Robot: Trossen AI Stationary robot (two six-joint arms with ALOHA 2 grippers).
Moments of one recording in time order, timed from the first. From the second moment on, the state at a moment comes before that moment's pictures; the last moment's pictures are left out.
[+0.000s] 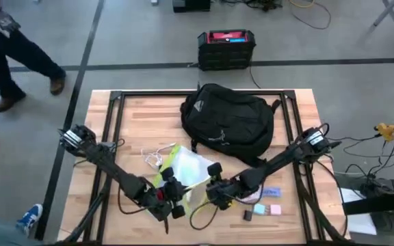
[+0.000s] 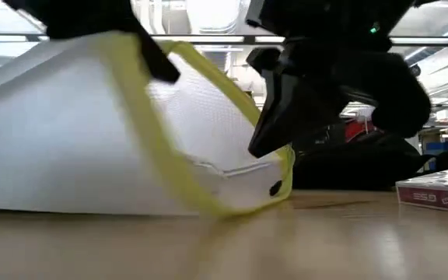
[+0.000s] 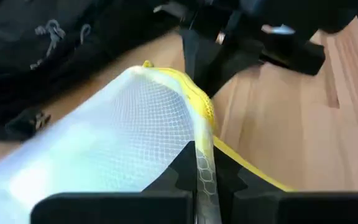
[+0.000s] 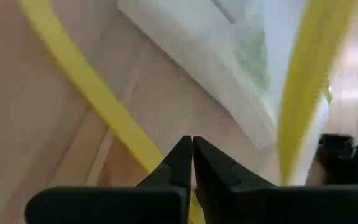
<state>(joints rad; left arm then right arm) -0.66 1.71 0.99 -0.09 -0.77 -0.67 0.45 1.89 1.19 -0.25 0.45 -0.16</state>
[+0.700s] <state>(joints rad) -0.66 1.71 0.99 -0.09 -0.80 -0.67 0.40 2.00 1.20 0.02 0.50 -0.39</state>
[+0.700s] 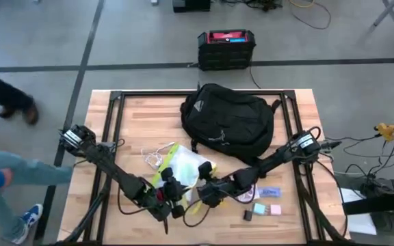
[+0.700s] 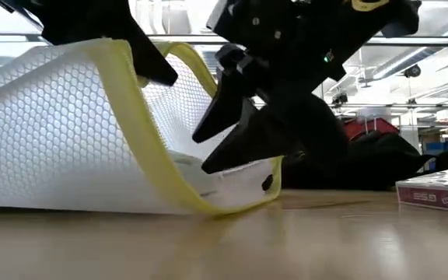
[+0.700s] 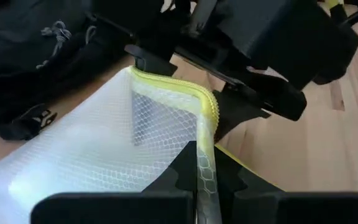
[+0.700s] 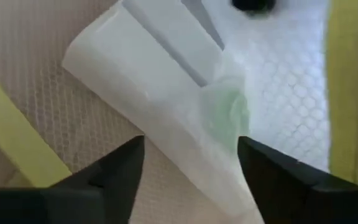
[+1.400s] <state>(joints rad) -0.66 1.72 0.98 -0.12 -0.80 -0.69 0.36 1.97 1.25 -0.13 0.39 -0.32</state>
